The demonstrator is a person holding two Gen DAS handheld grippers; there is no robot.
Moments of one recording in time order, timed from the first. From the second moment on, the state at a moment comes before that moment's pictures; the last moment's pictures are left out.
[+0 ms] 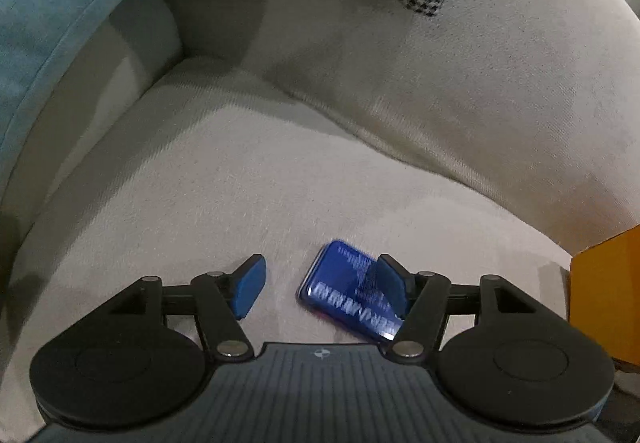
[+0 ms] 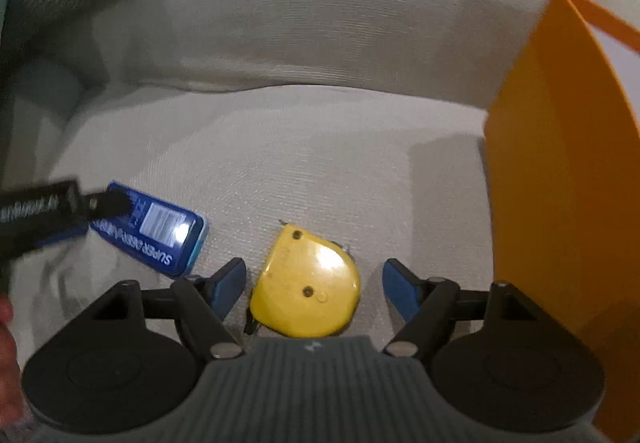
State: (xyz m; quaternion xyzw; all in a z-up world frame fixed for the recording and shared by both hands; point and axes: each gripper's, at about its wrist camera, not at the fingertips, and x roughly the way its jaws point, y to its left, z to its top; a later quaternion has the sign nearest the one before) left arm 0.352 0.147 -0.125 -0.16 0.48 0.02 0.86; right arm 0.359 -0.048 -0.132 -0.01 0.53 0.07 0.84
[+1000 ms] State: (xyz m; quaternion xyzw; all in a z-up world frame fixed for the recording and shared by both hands) left arm 0.306 0.153 -0.108 -0.11 0.57 -0.11 0.81; right arm 0.310 -0.045 -0.120 -0.05 0.53 0.16 0.83
